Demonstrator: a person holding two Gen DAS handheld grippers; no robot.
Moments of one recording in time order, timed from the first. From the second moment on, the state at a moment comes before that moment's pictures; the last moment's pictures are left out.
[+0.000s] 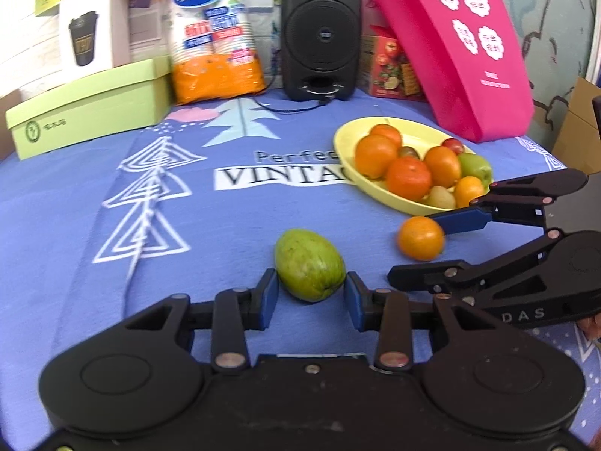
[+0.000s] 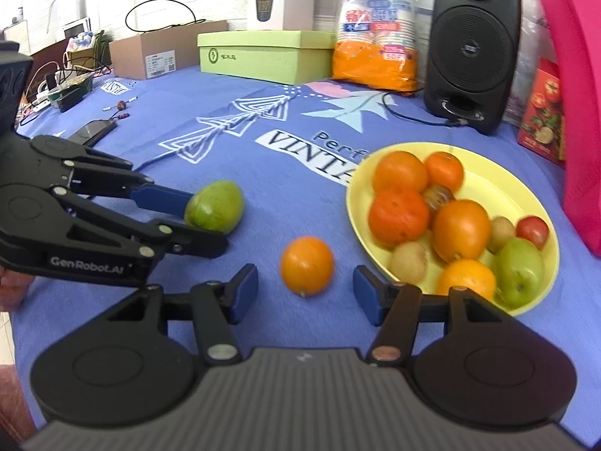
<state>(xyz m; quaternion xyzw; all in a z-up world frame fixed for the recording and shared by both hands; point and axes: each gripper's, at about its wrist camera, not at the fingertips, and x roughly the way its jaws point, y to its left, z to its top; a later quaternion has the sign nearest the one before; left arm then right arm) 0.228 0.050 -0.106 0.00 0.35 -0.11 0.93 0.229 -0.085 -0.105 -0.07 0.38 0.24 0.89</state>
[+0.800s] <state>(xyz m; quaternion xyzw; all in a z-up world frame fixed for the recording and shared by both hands) 0.220 0.051 -0.101 0.01 0.34 -0.11 0.93 0.214 -0.096 -0.099 -0.06 0.39 0.24 0.89</state>
